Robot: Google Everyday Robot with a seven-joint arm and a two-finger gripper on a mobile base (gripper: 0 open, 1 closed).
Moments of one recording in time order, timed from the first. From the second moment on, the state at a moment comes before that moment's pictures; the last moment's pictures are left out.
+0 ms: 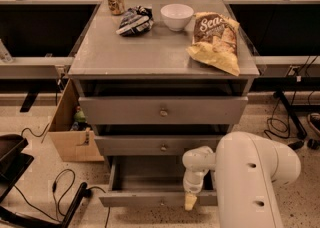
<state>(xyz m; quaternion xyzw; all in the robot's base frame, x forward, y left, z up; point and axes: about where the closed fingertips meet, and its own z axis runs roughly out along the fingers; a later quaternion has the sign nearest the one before) 0.522 -0.148 0.205 0.67 -0.74 -0.11 0.05</state>
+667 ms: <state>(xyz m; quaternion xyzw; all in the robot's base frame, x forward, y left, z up) 0.520 -0.148 0.202 0.67 -0.73 -0.12 0.06</state>
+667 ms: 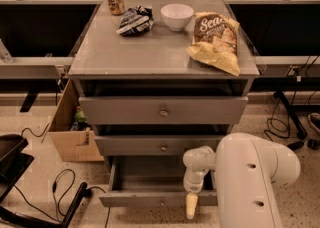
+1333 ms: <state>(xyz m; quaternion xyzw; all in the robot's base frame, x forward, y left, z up) 0.465 -0.148 0.188 0.64 -0.75 -0.17 0.09</state>
